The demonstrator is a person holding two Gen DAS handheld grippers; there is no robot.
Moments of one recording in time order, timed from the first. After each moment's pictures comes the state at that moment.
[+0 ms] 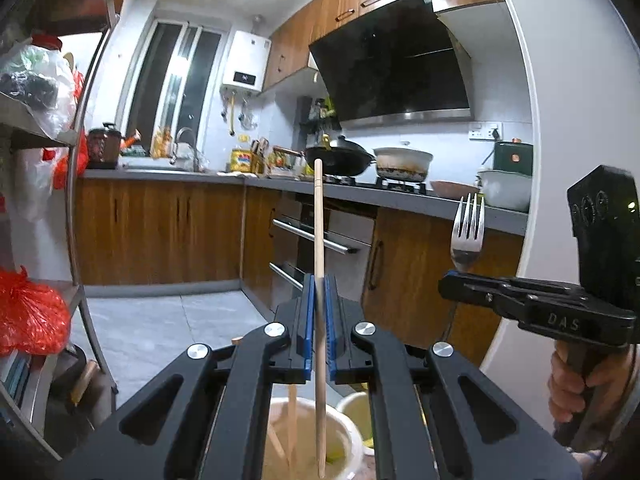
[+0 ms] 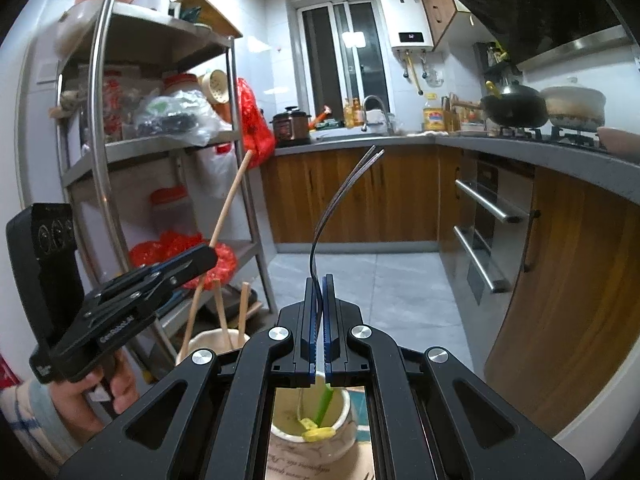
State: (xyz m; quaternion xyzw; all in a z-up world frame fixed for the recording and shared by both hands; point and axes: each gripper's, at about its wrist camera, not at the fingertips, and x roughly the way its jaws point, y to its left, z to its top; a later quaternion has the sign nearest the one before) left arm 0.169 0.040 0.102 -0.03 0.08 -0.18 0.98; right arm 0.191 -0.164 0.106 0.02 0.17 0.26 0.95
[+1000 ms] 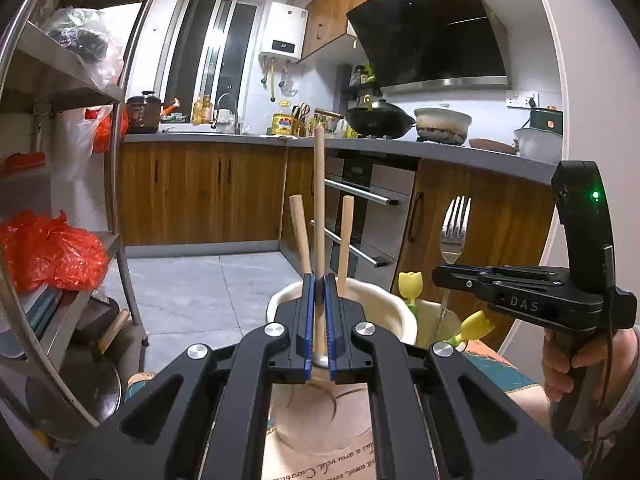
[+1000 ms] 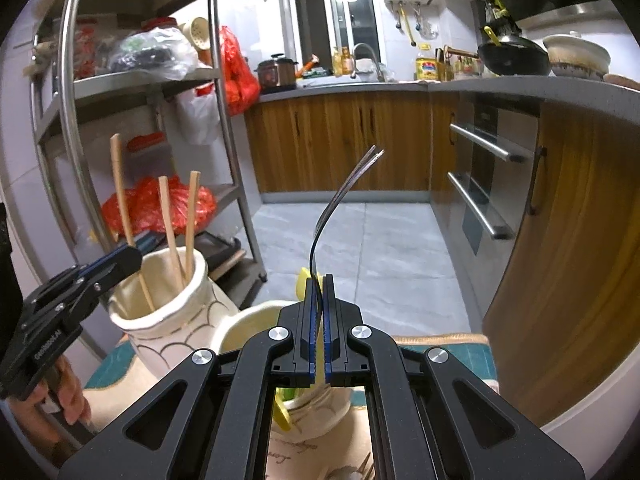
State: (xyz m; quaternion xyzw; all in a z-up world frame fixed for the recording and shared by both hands) left arm 0.146 0.053 0.044 -0.03 0.15 -0.11 0.98; right arm 0.220 -0.148 0.034 0.00 0.26 0.23 0.94
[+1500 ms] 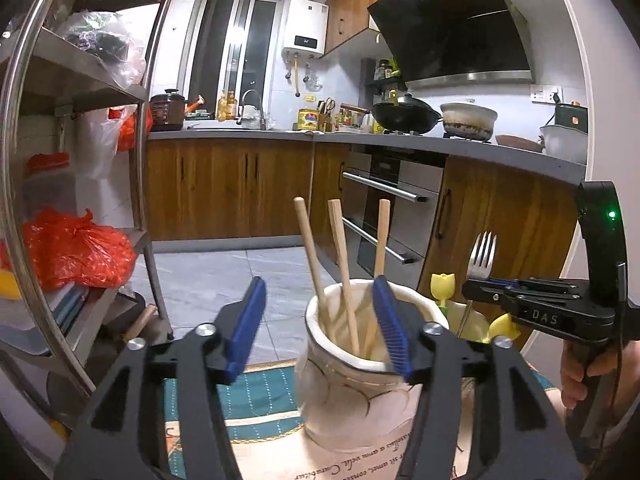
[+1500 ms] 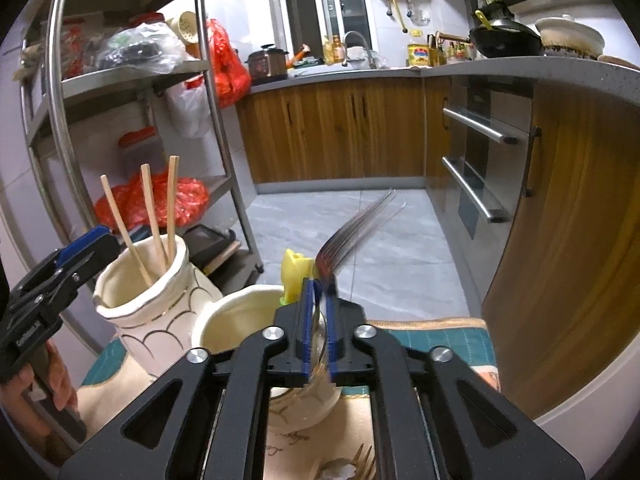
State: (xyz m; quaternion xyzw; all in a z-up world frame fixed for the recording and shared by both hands) left arm 0.147 0.060 0.051 -0.03 0.16 -0.05 0.99; right arm 0.227 -0.156 0.027 0.01 0.28 0.23 0.93
